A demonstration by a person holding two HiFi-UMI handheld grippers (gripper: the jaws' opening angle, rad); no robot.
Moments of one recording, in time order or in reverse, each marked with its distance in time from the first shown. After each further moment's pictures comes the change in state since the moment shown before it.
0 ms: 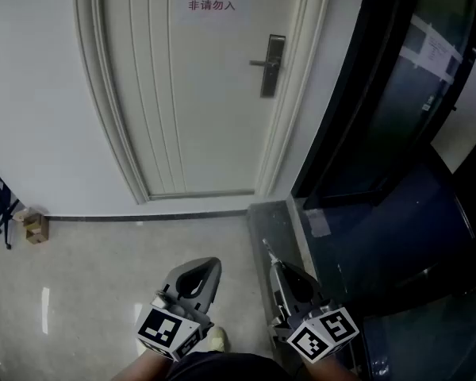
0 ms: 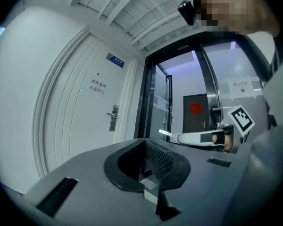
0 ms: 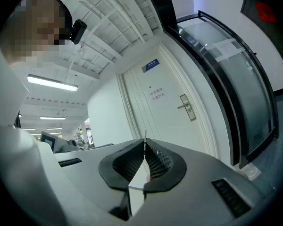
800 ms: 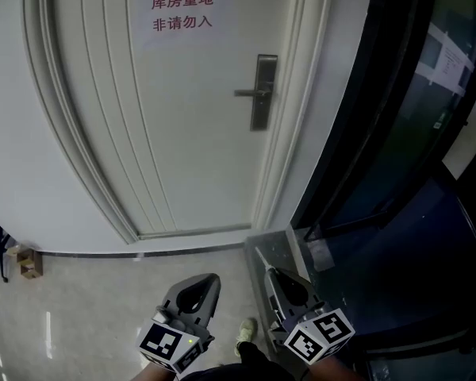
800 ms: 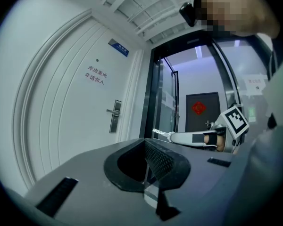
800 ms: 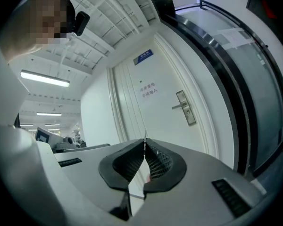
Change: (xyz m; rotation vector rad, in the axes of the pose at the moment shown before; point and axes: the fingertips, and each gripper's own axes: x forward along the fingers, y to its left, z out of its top) left arm 0.172 0.104 0.008 -0.028 0.029 -0.005; right arm 0.172 -0.127 0.031 -0.025 0.035 0.014
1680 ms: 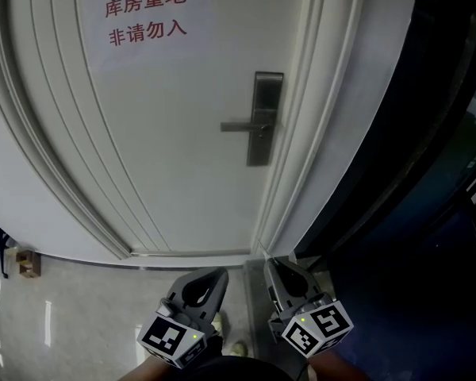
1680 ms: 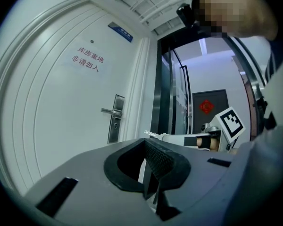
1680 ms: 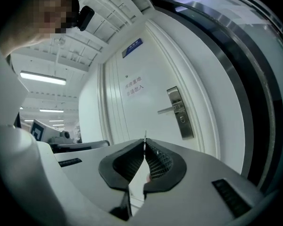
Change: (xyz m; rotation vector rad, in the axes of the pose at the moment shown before) left arm 0.235 0.080 0.028 0.030 -0.007 0.059; right arm 0.175 -0.184 0.061 -0.048 0.021 0.090
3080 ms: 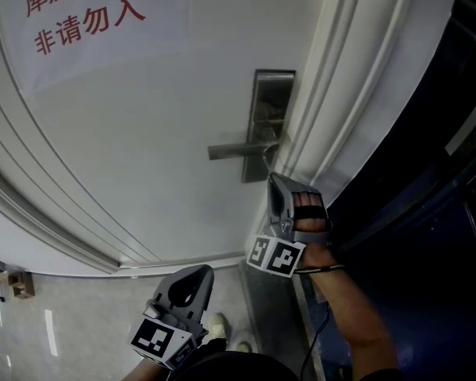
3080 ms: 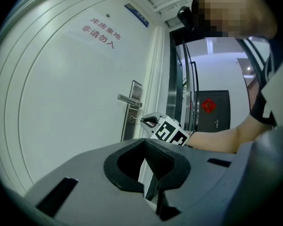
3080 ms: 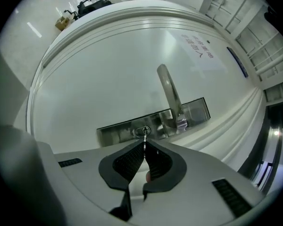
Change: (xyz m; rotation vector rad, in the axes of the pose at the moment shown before) left arm 0.093 0.122 -0.019 -0.066 0.075 -0.029; right arm 0.240 -0.173 0.024 -1.513 0.297 -0.518
